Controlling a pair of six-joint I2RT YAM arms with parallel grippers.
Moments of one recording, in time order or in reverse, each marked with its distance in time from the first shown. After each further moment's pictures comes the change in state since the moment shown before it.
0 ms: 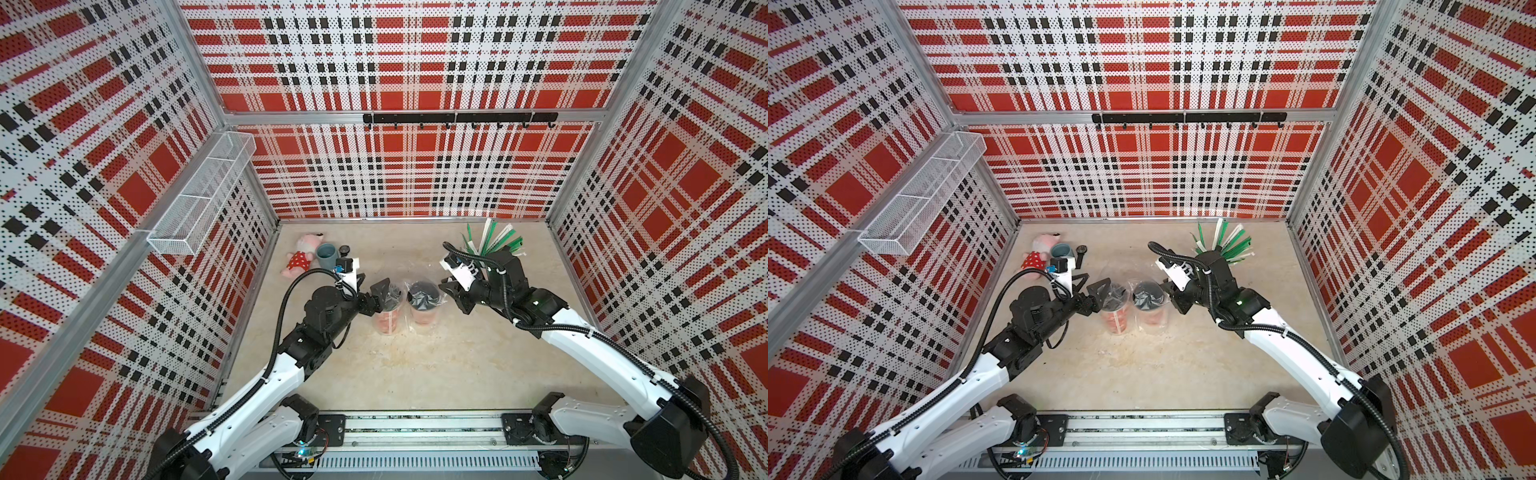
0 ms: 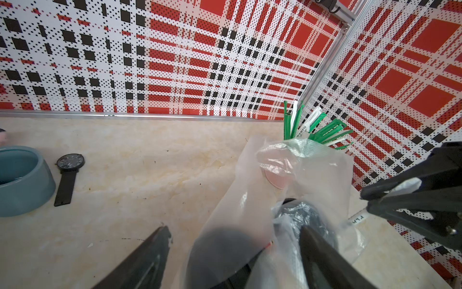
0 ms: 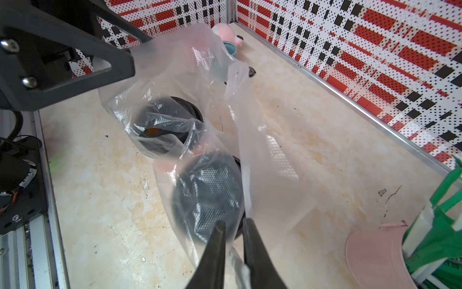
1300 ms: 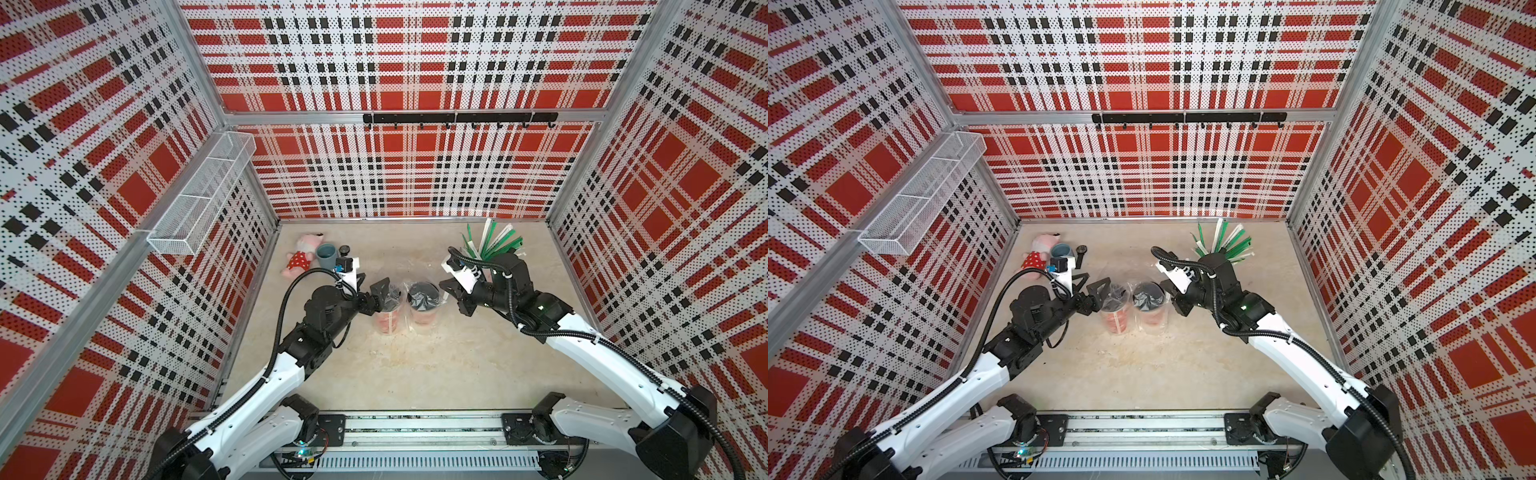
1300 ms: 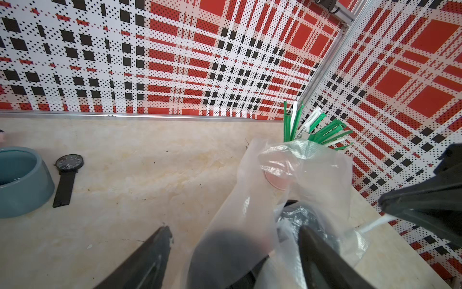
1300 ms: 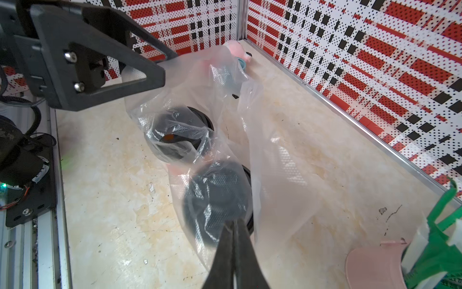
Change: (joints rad) left arm 0.006 0.005 0.000 0.008 0.009 0.000; right arm 0.002 -0.029 -0.035 0.035 -0.050 -0.039
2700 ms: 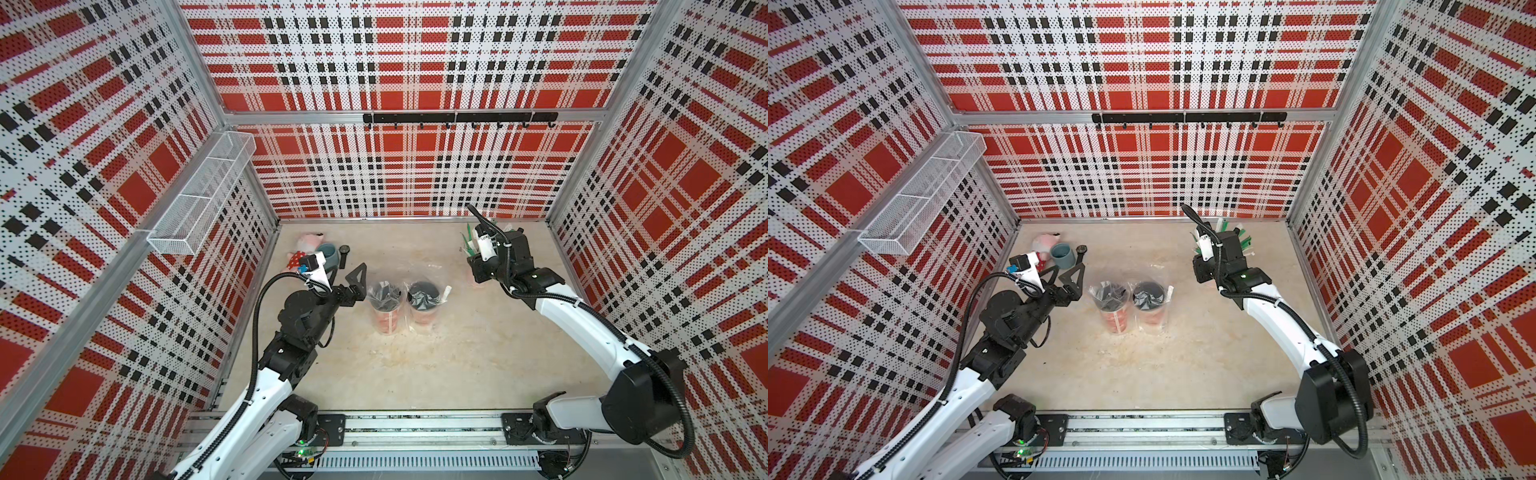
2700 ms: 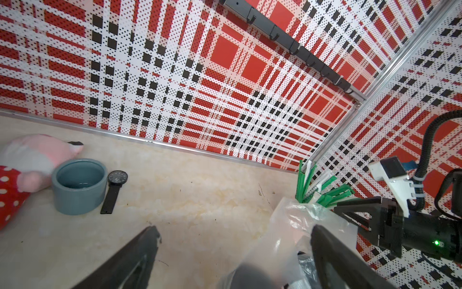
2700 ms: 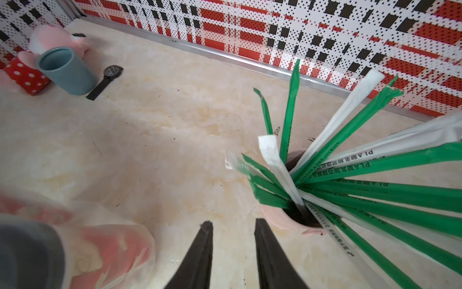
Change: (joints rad) left arm 0.126 -0.161 0.000 -0.023 -0.074 -0.131; right arm -0.252 0.238 0.134 -0.016 0.311 0.226
